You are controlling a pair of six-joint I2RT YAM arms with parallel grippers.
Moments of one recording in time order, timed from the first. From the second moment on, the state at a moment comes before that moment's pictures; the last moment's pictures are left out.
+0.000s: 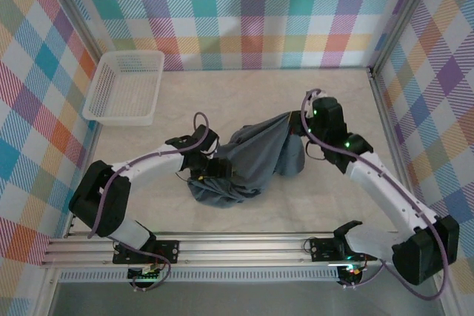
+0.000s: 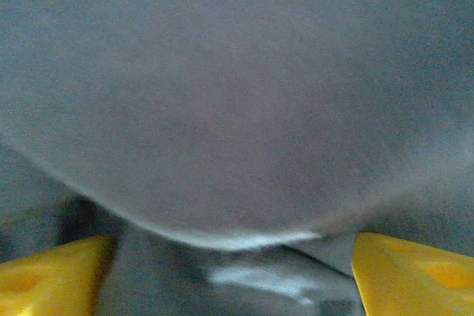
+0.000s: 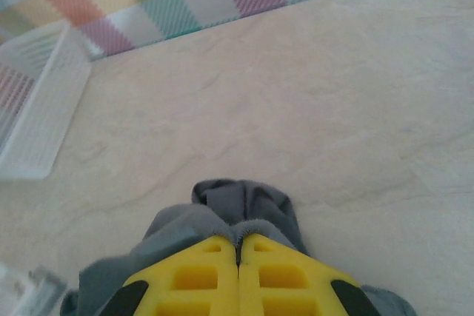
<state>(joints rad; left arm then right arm) -0.63 1.52 0.91 -0.59 0.22 -0.53 0.43 1.17 1.04 -0.42 0.05 0.52</state>
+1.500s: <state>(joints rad) -0.68 1.73 1.36 -0.45 0.54 -0.44 0.60 1.24 0.54 -0.02 -0.36 0.66</state>
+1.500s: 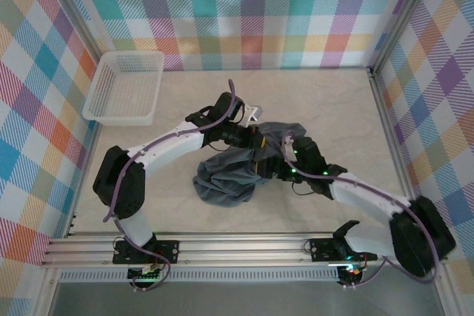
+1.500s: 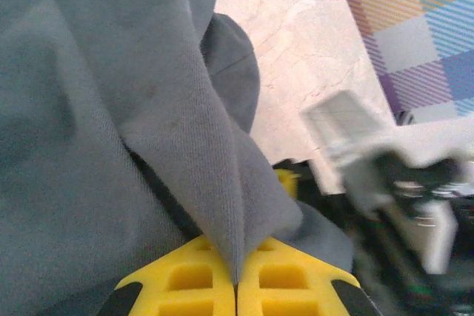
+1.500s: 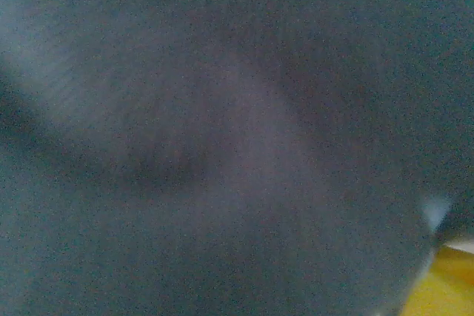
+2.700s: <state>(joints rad) -0.72 1.61 1.21 -0.46 0.16 -0.63 0.60 1.09 0.50 0.17 -0.45 0.59</state>
